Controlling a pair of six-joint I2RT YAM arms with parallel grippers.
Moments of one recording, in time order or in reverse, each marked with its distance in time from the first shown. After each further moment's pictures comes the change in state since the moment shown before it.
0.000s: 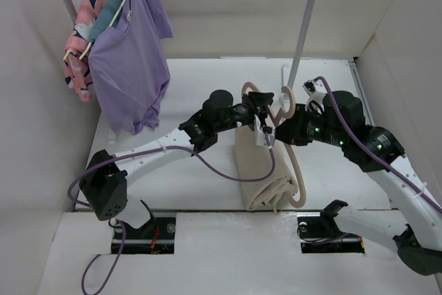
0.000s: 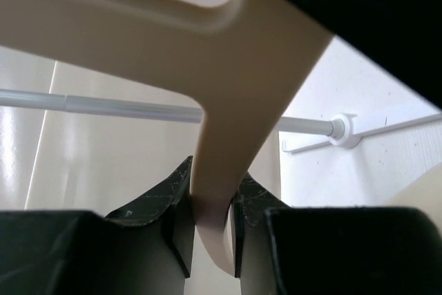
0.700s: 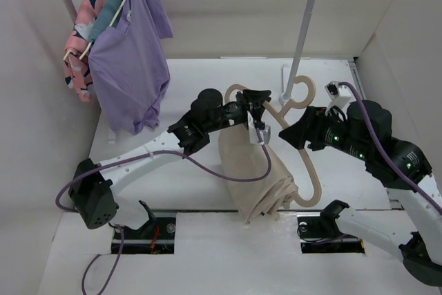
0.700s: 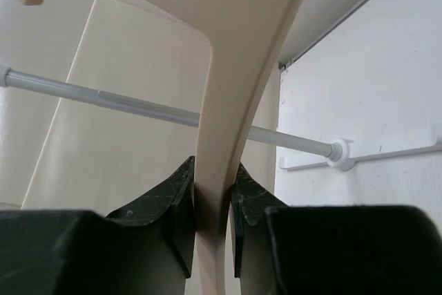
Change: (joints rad) left arm -0.003 -0.099 -0.003 -0.003 0.034 -0.139; right arm 0.014 -0.124 0.055 -0.069 0.152 -0.058
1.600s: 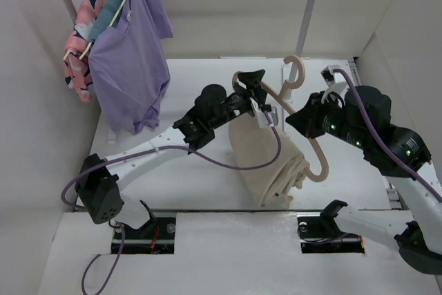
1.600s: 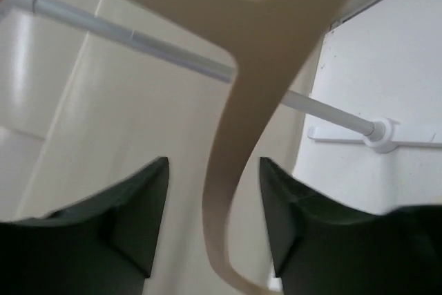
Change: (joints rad) left arm -0.012 0.060 0.053 0.048 -0.205 -0.034; right arm 0.020 0.082 0.129 -0.008 0.062 -0.145
